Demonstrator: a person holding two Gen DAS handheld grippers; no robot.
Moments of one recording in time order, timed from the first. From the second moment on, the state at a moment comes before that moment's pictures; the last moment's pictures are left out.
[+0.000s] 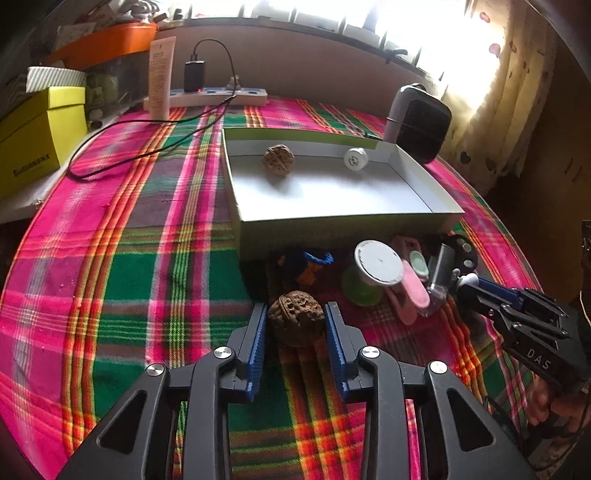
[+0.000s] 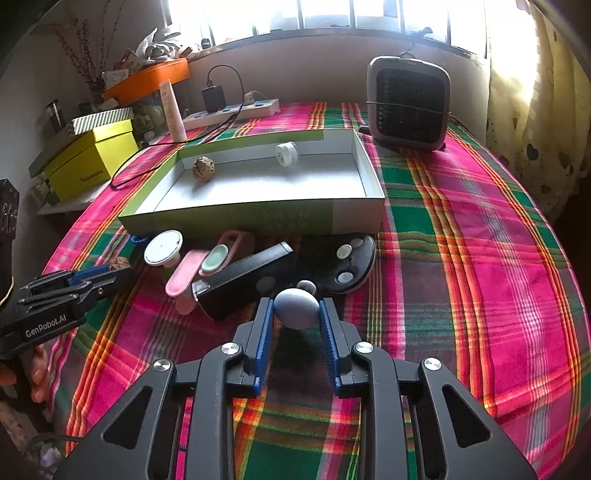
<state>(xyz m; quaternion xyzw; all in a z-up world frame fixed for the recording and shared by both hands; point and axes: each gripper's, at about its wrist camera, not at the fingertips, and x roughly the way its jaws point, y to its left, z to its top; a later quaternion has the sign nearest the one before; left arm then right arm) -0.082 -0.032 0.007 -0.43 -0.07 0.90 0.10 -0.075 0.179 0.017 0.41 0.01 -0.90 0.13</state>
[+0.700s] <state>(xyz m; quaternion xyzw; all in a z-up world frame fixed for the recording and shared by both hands) -0.078 -0.019 0.007 -0.42 -0.04 0.90 0.11 -0.076 0.175 0.011 0.43 0.02 -0.89 0.13</state>
